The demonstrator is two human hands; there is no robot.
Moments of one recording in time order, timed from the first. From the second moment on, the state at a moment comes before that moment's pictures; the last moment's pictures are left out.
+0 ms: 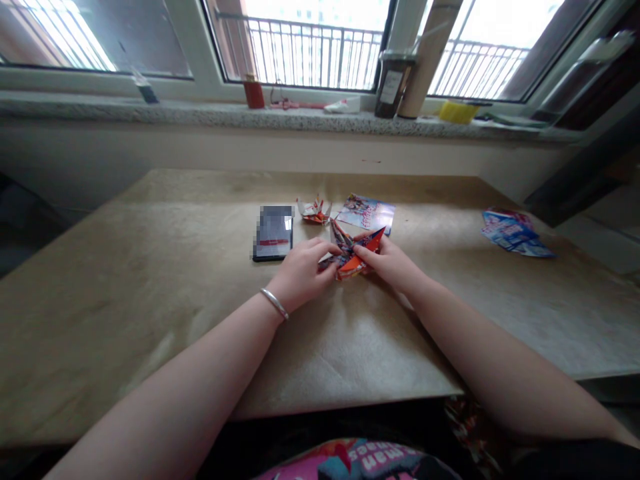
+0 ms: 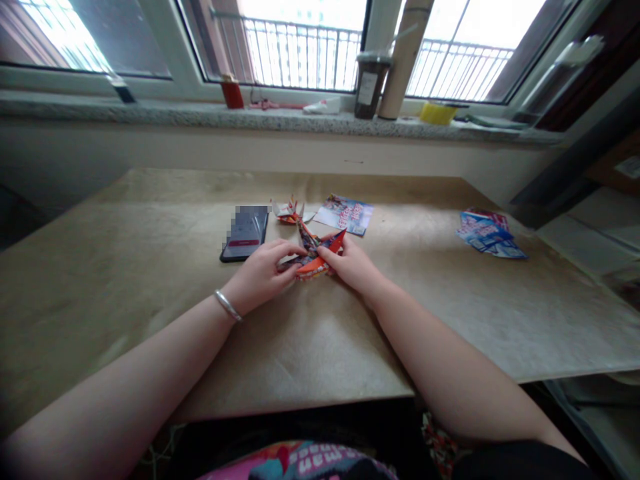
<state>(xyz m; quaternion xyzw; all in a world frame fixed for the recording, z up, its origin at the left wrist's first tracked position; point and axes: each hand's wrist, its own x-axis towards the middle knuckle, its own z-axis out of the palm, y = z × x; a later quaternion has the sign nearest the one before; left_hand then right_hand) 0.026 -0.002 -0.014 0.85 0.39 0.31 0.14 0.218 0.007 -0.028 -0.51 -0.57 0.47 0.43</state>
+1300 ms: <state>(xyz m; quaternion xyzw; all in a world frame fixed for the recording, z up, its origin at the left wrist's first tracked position) 0.028 -0.010 -0.012 0.86 0.31 0.36 0.19 0.219 0.013 -0.035 -0.50 -0.60 0.40 0.47</state>
